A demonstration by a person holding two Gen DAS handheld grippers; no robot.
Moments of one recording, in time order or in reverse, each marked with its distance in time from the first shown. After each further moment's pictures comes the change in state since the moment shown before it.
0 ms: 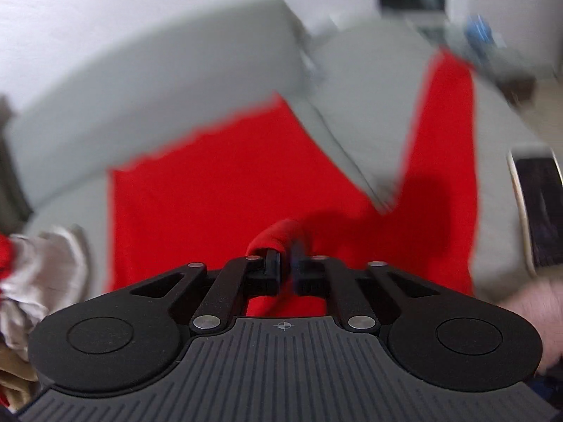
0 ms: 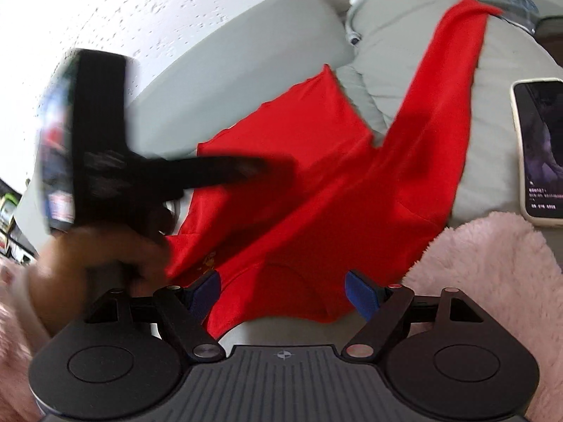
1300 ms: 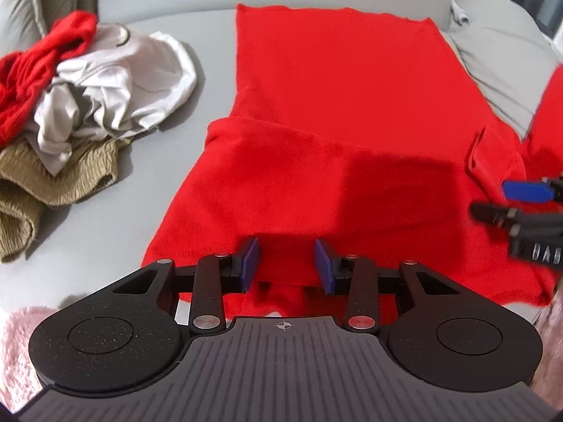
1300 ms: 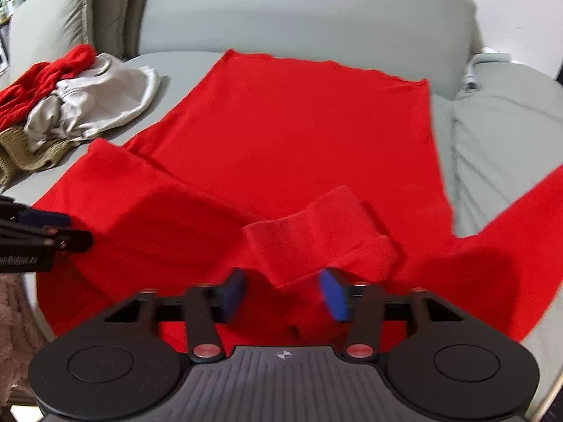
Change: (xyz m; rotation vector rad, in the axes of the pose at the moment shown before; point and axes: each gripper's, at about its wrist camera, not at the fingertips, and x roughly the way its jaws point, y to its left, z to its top) left arm -0.007 0.151 -0.124 -0.406 0.157 0.071; right arm 0.147 0.058 0.032 -0.621 0.139 -0.214
